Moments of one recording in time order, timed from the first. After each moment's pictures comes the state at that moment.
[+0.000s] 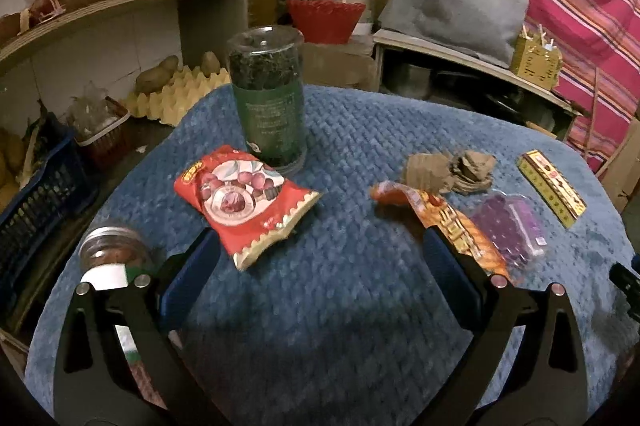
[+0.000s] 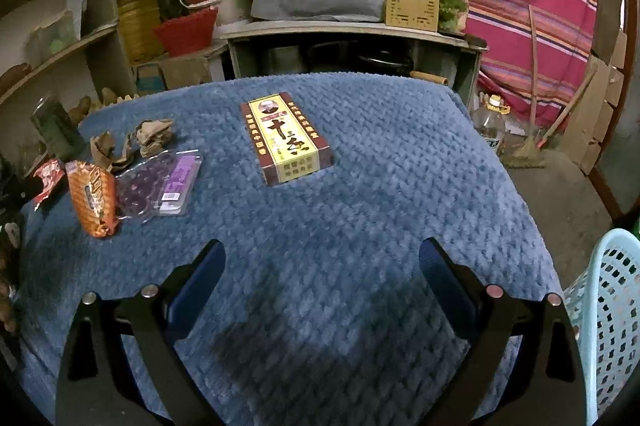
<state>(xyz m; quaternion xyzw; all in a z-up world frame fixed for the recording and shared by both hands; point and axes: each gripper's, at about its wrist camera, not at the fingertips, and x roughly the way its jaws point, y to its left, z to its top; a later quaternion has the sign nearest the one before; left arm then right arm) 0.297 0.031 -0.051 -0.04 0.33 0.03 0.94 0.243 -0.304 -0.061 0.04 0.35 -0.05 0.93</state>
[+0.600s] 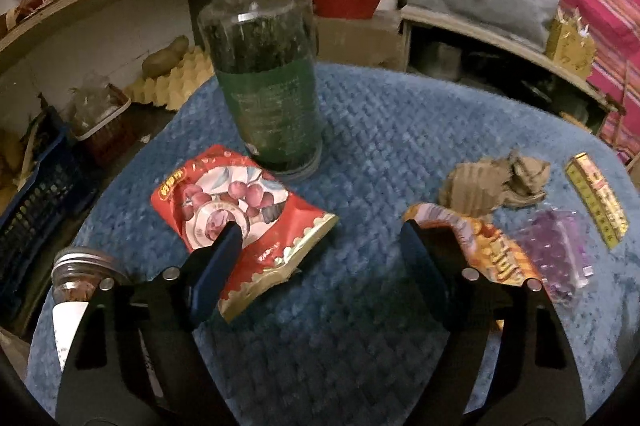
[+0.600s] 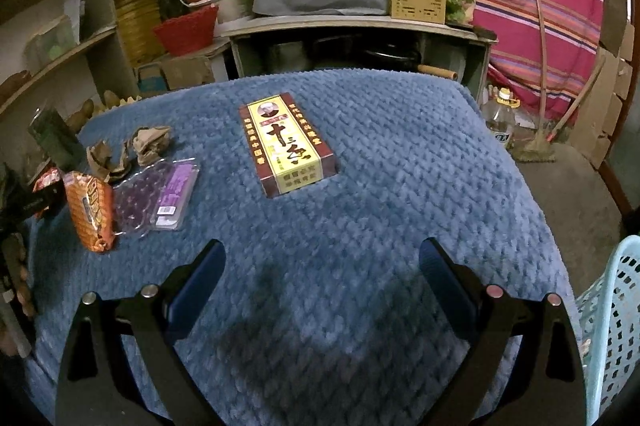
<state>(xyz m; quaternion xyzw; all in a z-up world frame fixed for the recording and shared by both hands) 0.350 0.031 -0.074 -0.03 0.38 0.08 0.92 0.264 -0.310 -0.064 0.06 0.36 -0.04 0.93</state>
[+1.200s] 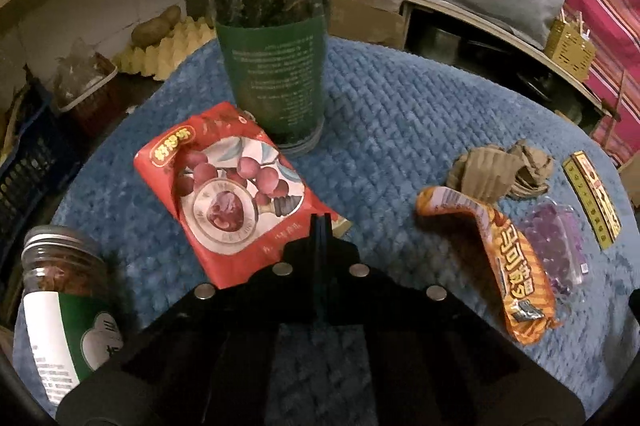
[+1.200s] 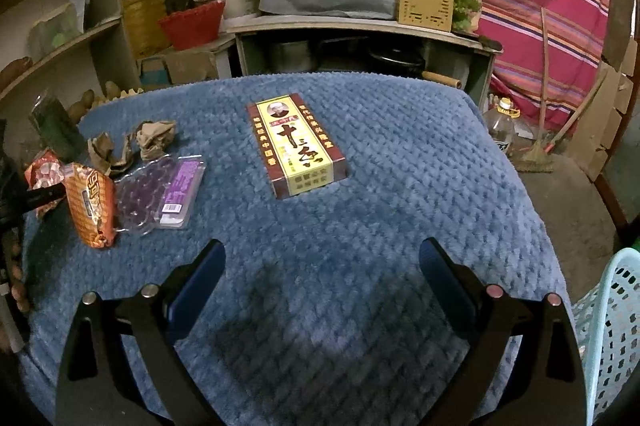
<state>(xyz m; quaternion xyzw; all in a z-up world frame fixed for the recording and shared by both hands) 0.351 0.042 -0.085 -0.06 0.40 0.05 0.91 0.263 -0.295 -0.061 0.03 0.36 -0.04 0.93</state>
